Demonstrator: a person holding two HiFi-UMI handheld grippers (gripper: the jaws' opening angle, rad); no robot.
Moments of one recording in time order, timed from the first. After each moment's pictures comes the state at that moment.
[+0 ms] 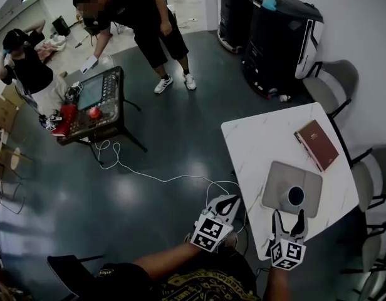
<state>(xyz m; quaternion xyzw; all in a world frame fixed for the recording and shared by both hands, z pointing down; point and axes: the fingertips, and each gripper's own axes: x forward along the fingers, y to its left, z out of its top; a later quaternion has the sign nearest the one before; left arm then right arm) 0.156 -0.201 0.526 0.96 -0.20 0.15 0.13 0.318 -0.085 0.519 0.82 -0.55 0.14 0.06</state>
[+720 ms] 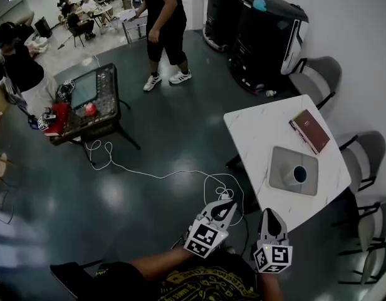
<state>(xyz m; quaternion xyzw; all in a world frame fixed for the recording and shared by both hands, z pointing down) 0.045 -0.151 0.491 0.97 -0.14 0.12 0.14 0.132 -0.076 0.469 0.79 -0.60 0.14 0.05</state>
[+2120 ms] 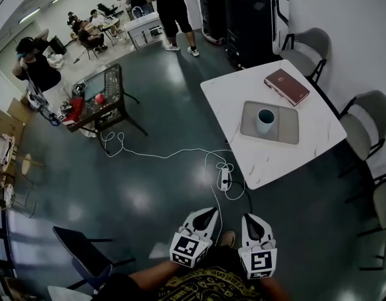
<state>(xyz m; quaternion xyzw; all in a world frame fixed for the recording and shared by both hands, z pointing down) 0.028 0.138 0.513 0.95 -0.24 0.15 0.13 0.103 0.197 0.491 0.68 -0.71 0.12 0.10</state>
